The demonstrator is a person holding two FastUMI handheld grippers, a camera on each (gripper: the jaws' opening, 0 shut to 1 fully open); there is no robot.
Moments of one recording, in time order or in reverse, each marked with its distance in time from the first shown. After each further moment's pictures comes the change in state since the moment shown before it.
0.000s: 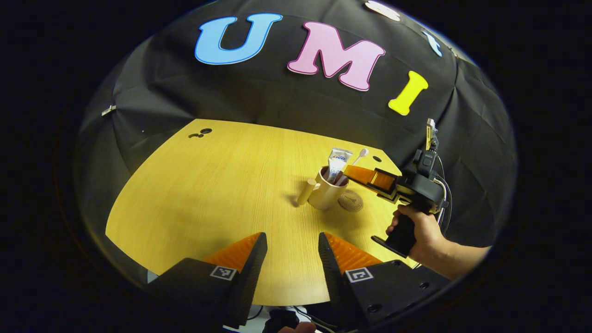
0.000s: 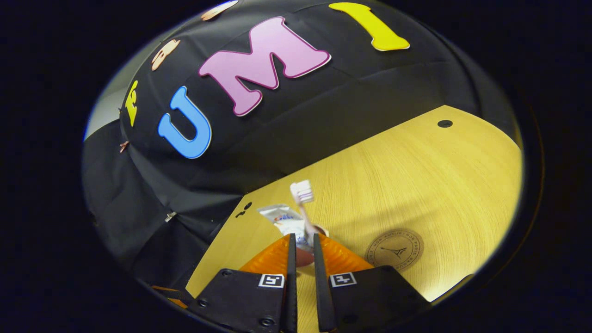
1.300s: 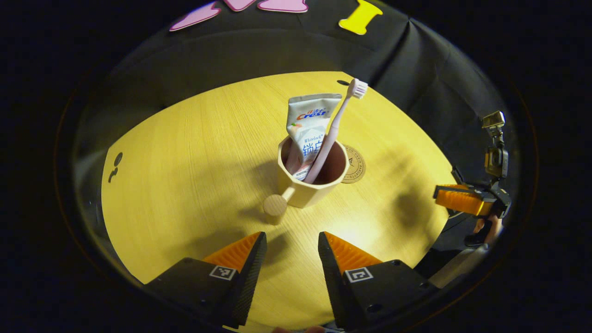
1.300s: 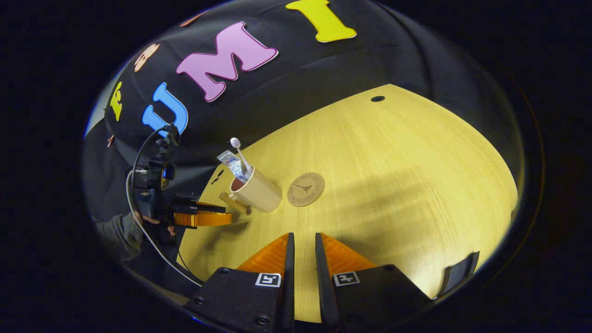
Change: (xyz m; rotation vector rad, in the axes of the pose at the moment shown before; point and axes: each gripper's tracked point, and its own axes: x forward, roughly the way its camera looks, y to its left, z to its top) left arm 0.173 -0.024 0.001 0.484 0.486 -0.184; right arm -0.178 -0.113 -0.045 0.057 0.159 -0.188
